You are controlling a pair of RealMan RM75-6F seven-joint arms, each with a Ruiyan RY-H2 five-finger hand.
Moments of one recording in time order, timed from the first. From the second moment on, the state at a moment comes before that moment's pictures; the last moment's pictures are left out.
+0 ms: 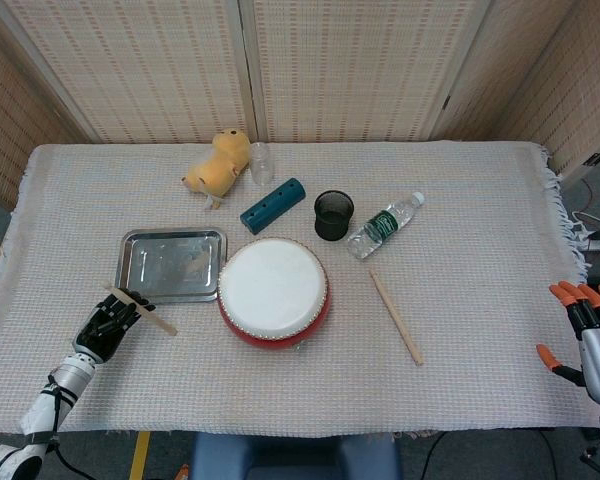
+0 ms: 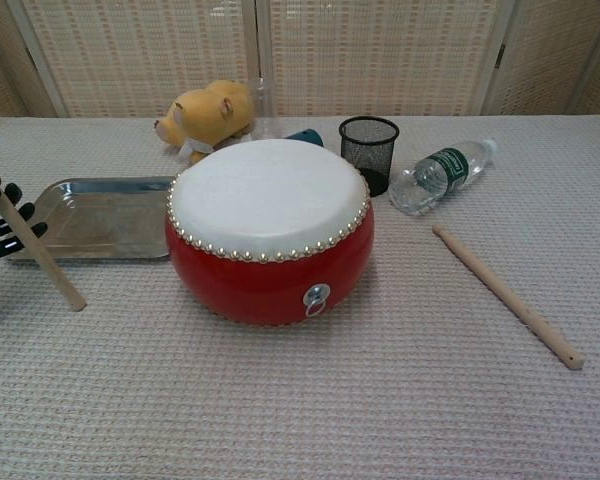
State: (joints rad) left arm -0.43 -1.34 -0.06 -1.37 1.39 0.95 -2.08; right arm 0.02 -1.06 0.07 -1.64 -1.52 1.55 0.01
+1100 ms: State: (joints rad) left arm -0.42 -1.45 -0.10 -1.36 1.41 0.97 -1.86; right arm 0.02 -1.06 0.07 -1.62 -1.51 1.54 0.03
